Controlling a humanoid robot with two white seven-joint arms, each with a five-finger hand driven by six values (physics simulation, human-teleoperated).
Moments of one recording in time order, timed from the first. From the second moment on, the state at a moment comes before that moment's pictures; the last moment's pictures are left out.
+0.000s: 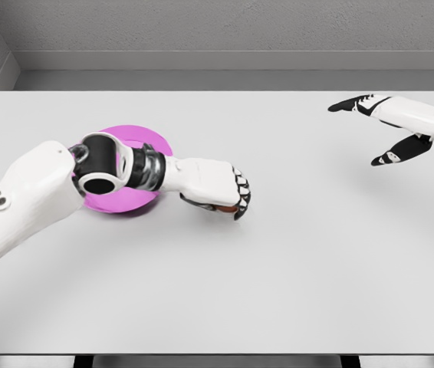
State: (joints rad) left arm -0.89 0.47 -1.01 -1.44 -0.57 -0.61 -0.56; right arm -0.59 -0.84 0.45 -1.31 0.02 -0.61 0.61
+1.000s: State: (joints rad) left arm -0.90 0.69 -0.86 -1.22 -0.46 -0.61 -0.56; right arm -0.58 -0.84 0.45 -1.30 0.02 -0.61 0.61
